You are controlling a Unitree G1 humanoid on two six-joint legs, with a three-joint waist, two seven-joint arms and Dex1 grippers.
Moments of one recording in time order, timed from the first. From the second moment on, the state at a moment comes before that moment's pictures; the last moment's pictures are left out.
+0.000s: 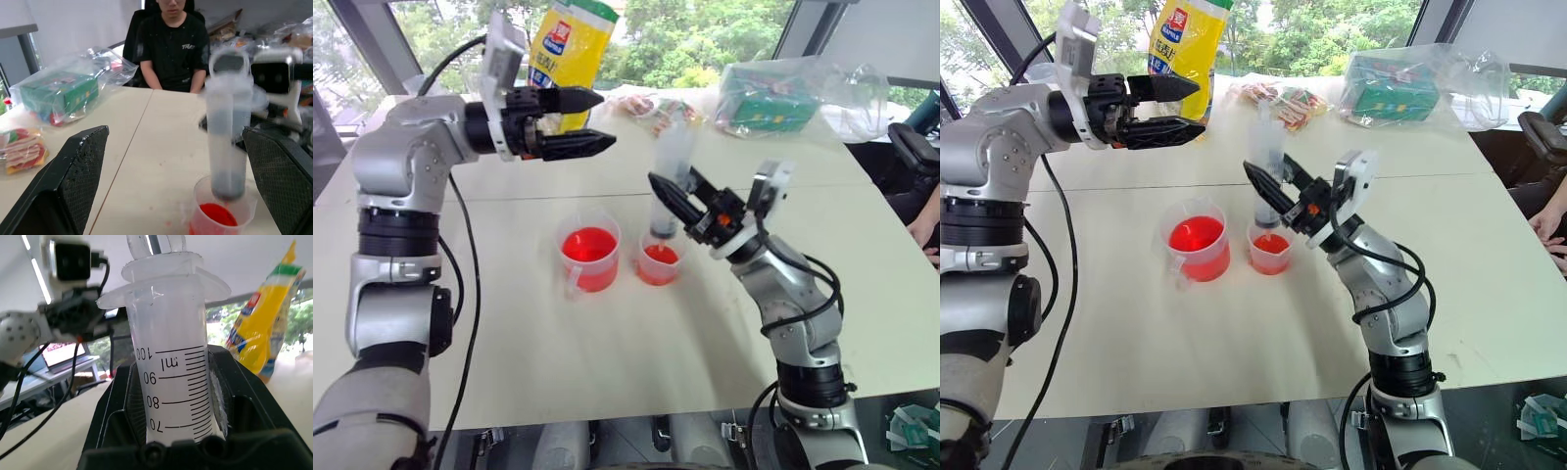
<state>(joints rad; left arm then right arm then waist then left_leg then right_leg) -1.05 0.62 0.04 0.26 -0.54 0.64 -1.25 -0.43 -0.24 -0.04 -0.36 0.57 0.35 0.53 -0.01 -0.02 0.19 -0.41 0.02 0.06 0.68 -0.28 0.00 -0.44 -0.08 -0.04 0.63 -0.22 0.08</state>
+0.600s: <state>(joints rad) -0.86 0.67 0.05 0.06 -0.58 0.70 -1.17 -0.51 -0.67 -0.32 -0.39 0.95 1.29 0.08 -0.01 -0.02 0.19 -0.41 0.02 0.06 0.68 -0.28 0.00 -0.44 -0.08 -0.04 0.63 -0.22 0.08</state>
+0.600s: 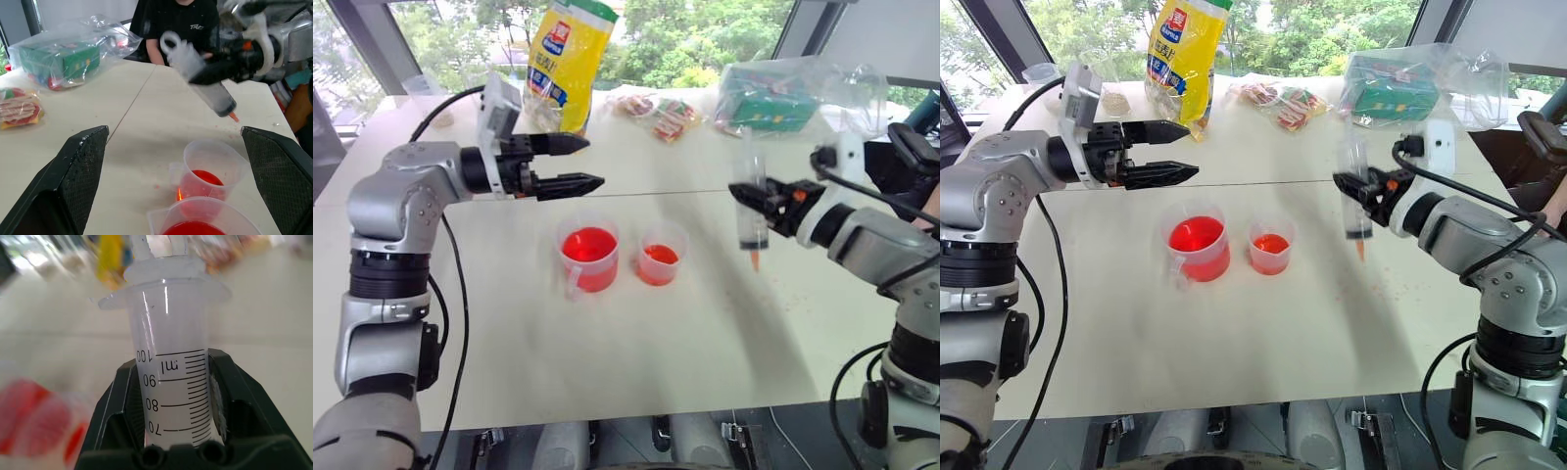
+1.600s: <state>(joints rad) -0.68 0.77 0.08 -0.21 -0.73 0.84 -1.08 -0.50 -0.79 -0.27 -0.41 0.84 1.47 0.33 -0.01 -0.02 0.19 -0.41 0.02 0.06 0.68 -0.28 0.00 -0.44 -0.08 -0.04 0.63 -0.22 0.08</state>
